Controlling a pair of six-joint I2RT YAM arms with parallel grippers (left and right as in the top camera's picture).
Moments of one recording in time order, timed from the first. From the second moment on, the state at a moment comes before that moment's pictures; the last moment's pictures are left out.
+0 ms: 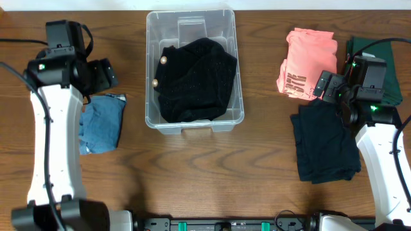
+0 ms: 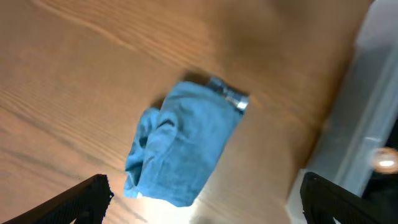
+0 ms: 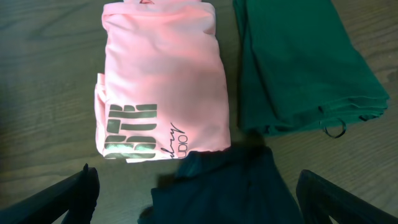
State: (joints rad) left arm 0.14 1.57 1.57 -1.16 -0.18 -0.23; right arm -0.09 1.34 1.04 -0.52 0.13 0.20
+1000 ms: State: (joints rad) left arm 0.14 1.97 1.43 -1.09 -0.34 -0.03; right arm -0.09 1.34 1.04 -0.52 0.13 0.20
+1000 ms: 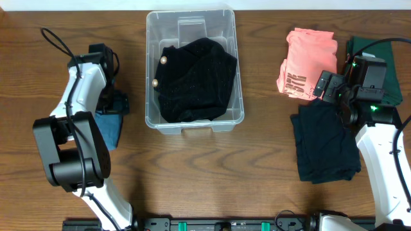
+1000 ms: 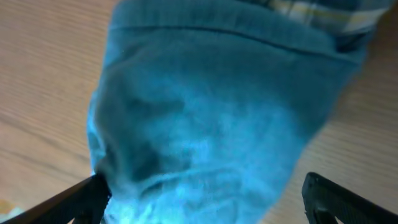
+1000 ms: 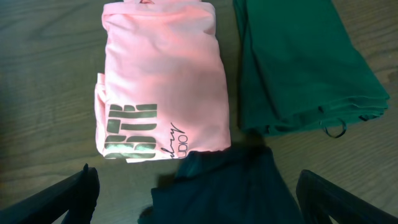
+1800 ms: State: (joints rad) left arm 0.18 2.01 1.29 -0.84 -0.62 -0.10; right arm -0.09 1.34 1.04 -0.52 0.13 0.20
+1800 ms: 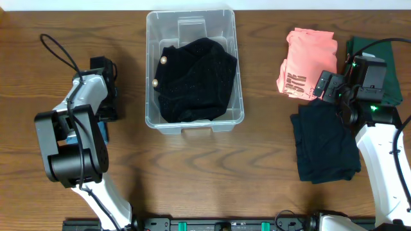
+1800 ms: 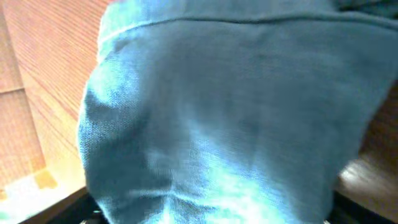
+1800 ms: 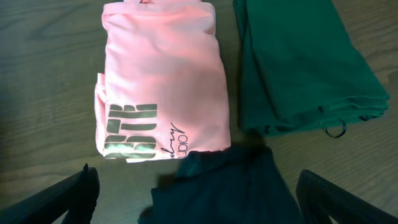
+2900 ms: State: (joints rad) left arm 0.18 2.01 1.29 -0.78 -0.74 -0.12; right arm -0.09 1.34 1.04 -0.52 0.13 0.20
